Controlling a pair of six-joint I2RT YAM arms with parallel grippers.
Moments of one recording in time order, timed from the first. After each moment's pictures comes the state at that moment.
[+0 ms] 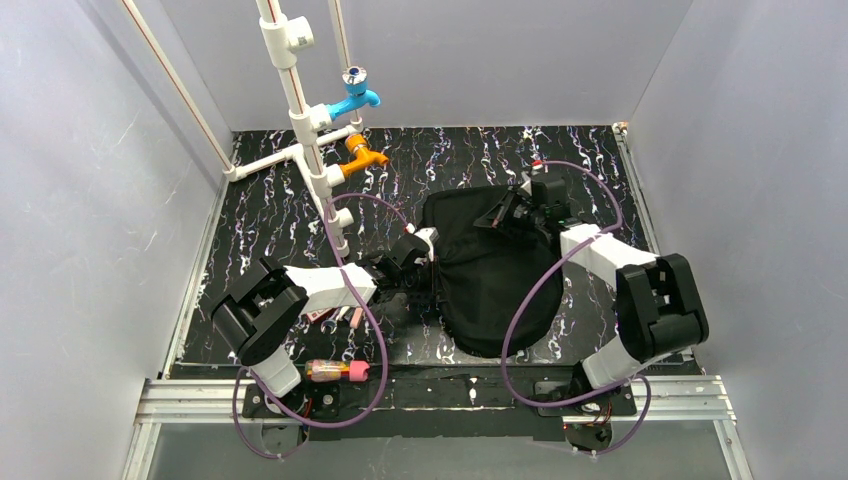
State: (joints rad) left arm -0.84 1.64 0.80 0.04 0.16 -0.72; right arm 0.33 1.55 0.89 0.06 -0.43 0.82
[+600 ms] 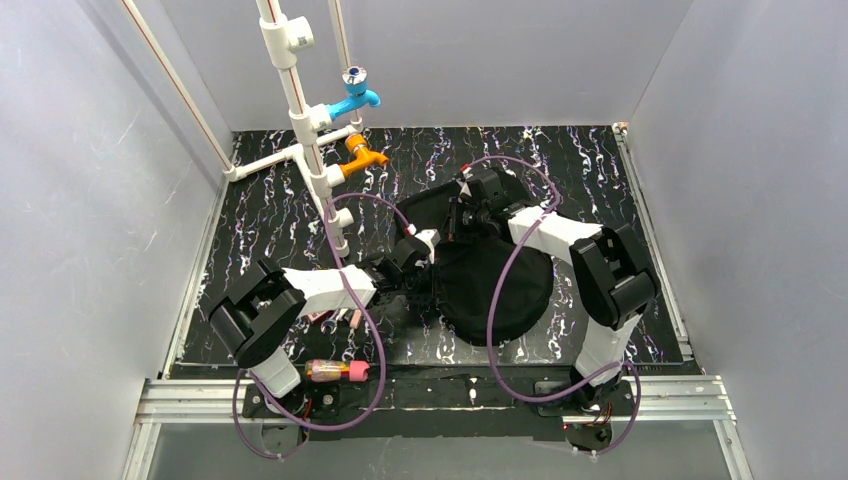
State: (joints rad) left arm -0.85 1.63 0.79 0.03 0.12 -0.69; right arm 0.57 1.81 1.16 -0.13 -0.35 0.60
